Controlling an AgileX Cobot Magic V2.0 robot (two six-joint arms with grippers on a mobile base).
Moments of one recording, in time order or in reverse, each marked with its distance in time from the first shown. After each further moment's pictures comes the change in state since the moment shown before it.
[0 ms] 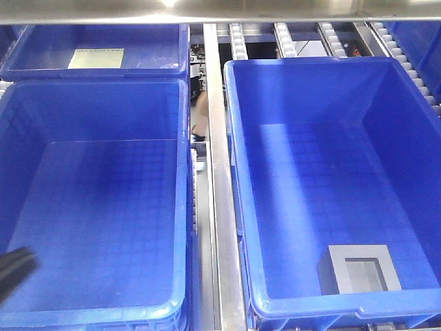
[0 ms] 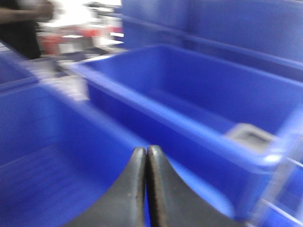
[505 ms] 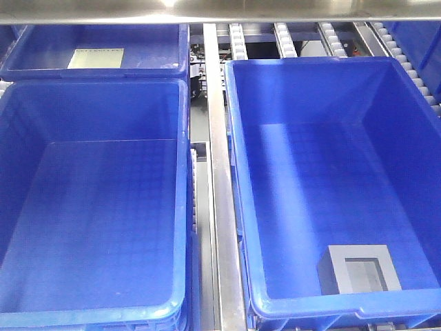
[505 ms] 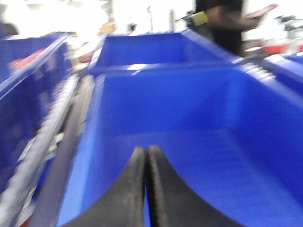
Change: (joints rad) left arm 0.675 -0.318 0.252 -0.007 0.001 0.003; right arm 0.000 0.000 0.000 0.000 0.000 0.000
